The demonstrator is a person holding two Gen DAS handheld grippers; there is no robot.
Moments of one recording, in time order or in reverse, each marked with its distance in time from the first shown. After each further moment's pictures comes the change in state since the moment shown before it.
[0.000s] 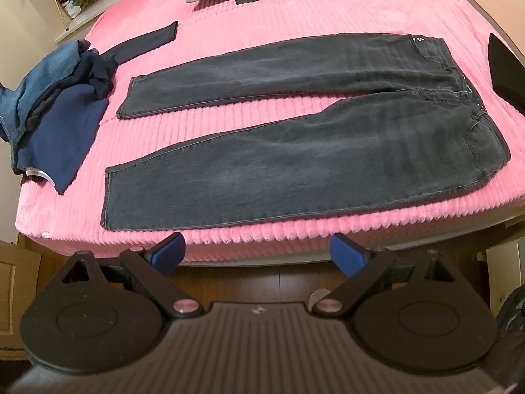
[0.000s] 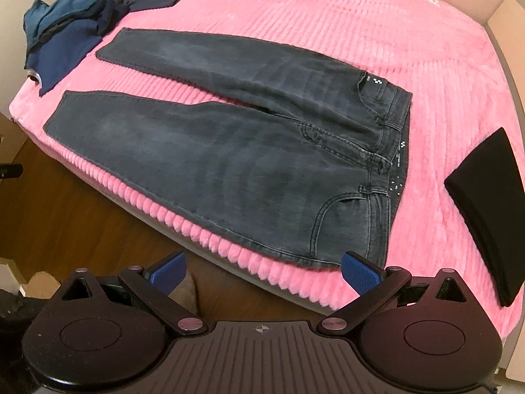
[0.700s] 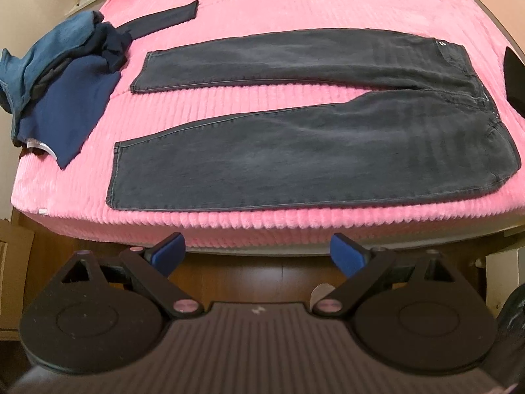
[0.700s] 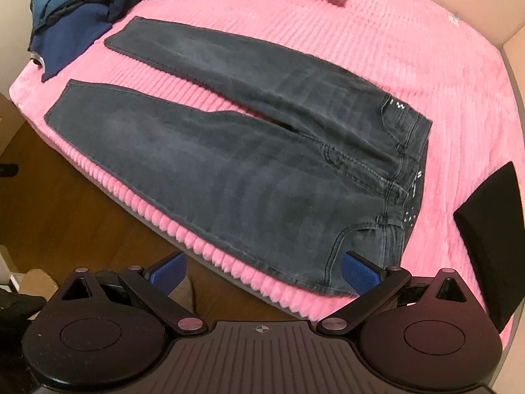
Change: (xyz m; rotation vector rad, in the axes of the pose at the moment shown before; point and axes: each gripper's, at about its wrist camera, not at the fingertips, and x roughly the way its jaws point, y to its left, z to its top) left arm 0.021 0.056 -0.018 -0.076 0.030 -0.022; right arm 0.014 0.043 0.046 -0.072 0.014 -0.053
